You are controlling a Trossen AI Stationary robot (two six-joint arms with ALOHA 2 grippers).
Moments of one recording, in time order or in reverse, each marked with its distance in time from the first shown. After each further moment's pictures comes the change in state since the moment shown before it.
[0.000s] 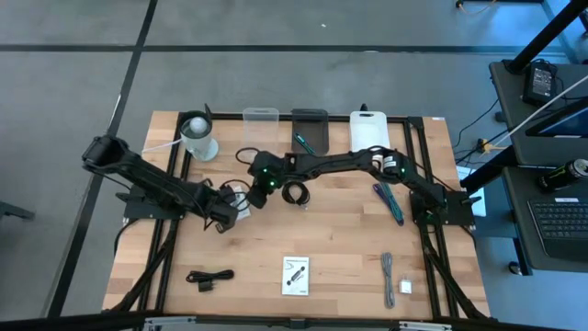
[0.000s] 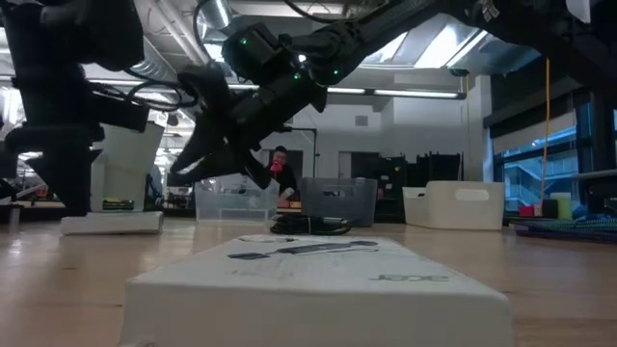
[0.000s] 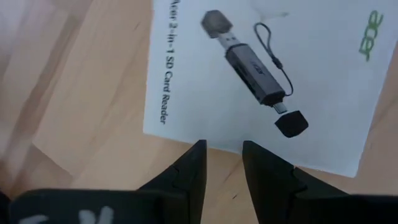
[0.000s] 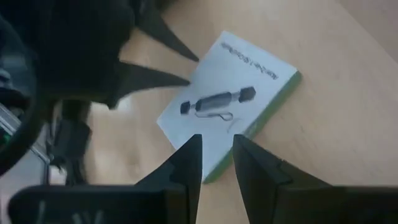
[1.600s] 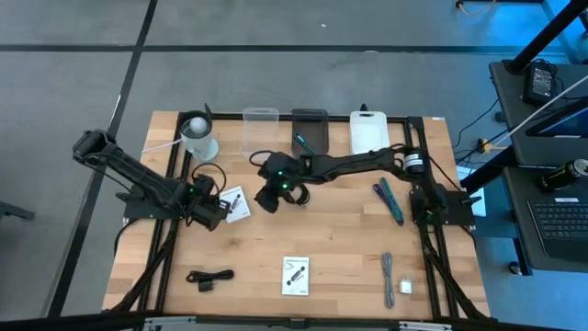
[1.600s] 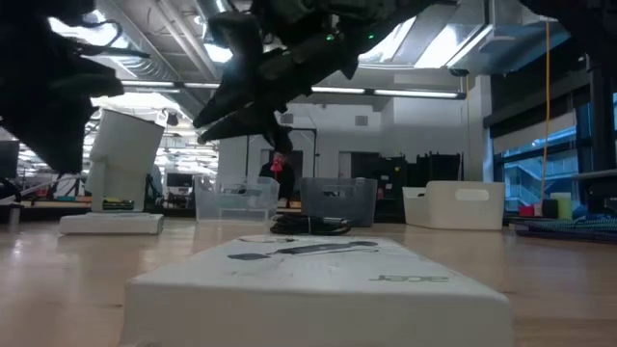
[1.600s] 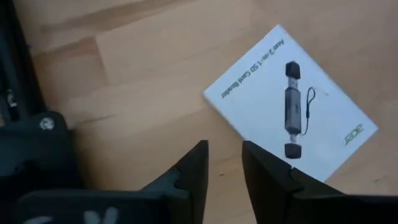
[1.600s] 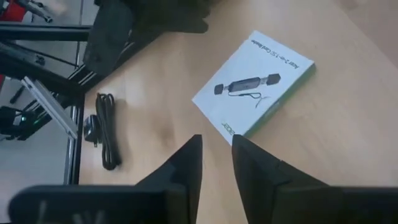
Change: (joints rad) left arm -0.138 -0.218 0.036 -0.263 -0.109 -0.846; right arm 0.040 -0.214 -0.211 0.067 0.032 0.031
